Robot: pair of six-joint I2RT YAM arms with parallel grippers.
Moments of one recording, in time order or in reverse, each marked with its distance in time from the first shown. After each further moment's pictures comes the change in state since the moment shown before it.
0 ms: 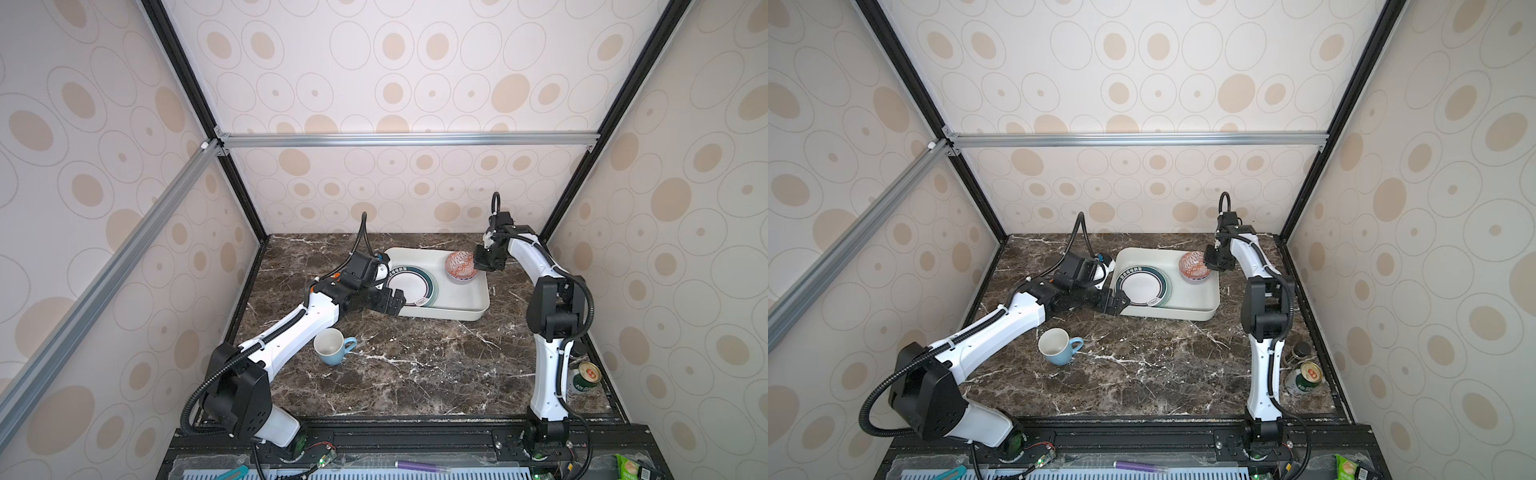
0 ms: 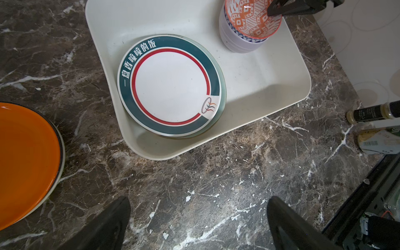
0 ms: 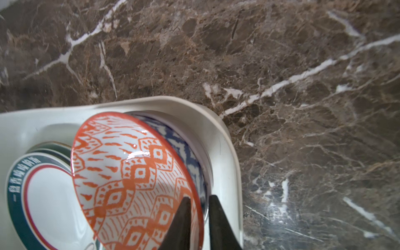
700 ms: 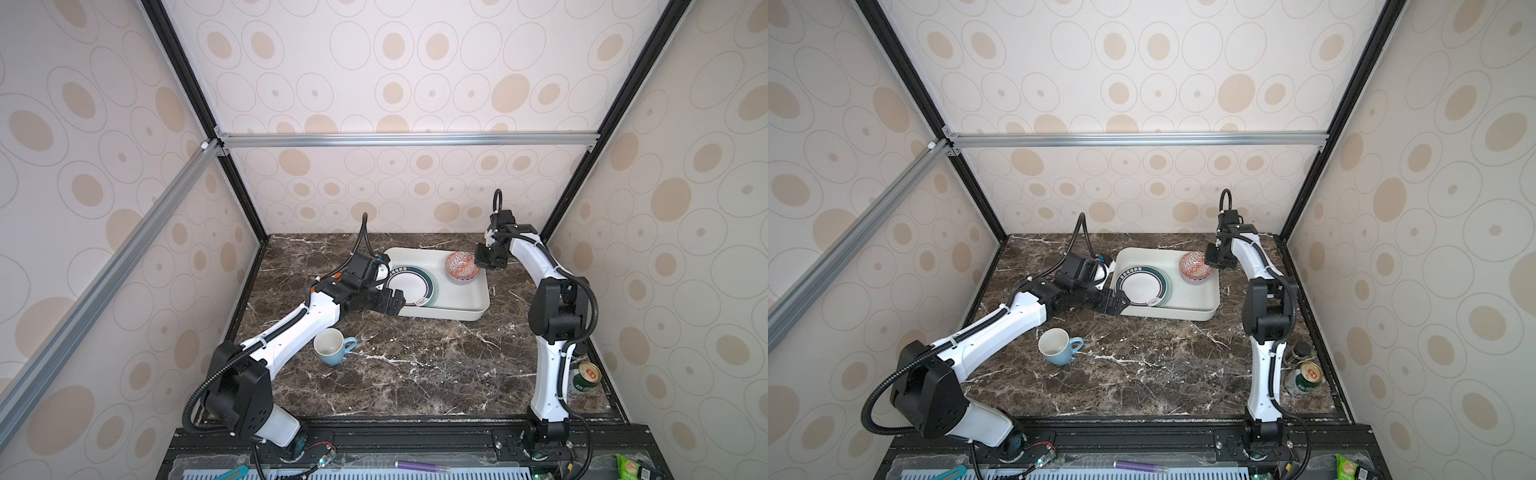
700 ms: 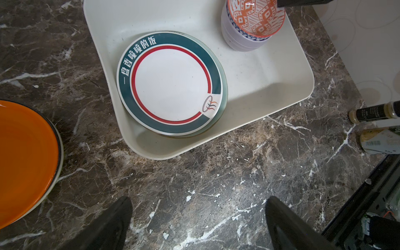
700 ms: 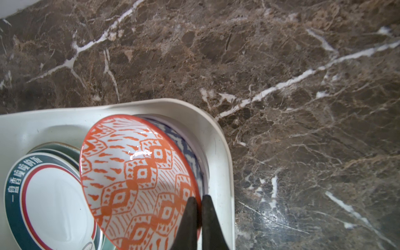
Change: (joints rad) left arm 0.000 0.004 0.000 0.000 0.000 -0.002; right arm 0.000 -0.036 -0.021 0.015 0.032 -0.009
